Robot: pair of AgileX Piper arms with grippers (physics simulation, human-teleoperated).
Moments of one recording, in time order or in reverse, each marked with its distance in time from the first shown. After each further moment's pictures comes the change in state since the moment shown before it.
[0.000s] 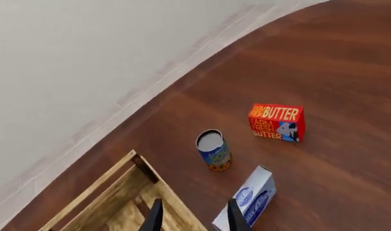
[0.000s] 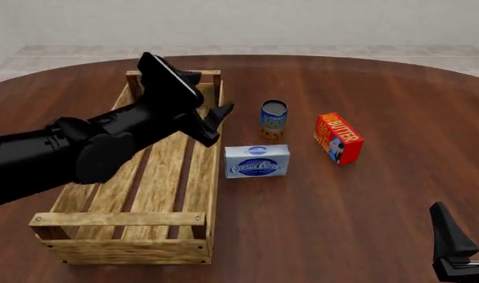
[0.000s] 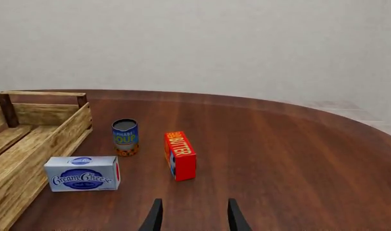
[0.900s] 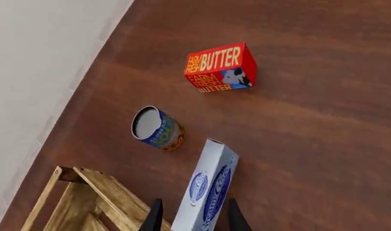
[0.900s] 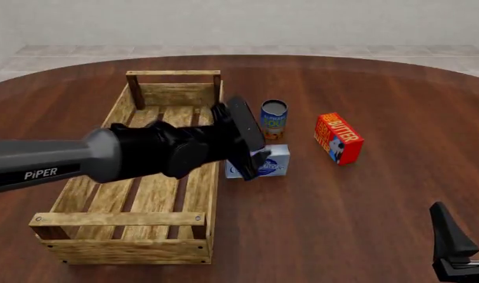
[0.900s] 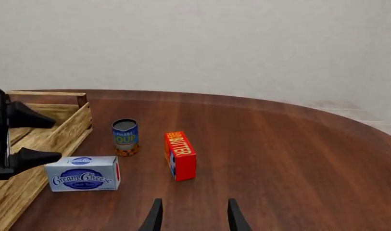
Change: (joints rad) left arm -0.112 0.345 -0.218 0.200 0.213; right arm 0.000 0.000 0.000 0.000 0.000
